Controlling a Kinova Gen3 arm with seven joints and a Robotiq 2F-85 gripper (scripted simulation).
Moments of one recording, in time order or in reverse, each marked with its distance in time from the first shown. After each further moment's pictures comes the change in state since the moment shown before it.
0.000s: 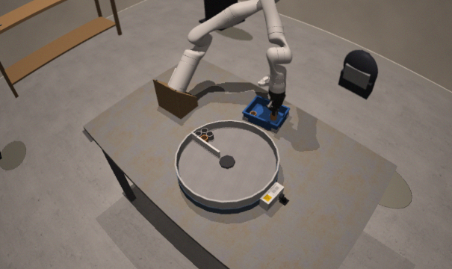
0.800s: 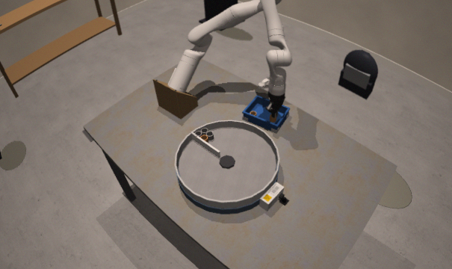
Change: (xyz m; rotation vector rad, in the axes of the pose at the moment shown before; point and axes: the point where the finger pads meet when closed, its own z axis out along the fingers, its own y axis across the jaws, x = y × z) arm 0.002 0.000 0.013 -0.001 0.005 0.001
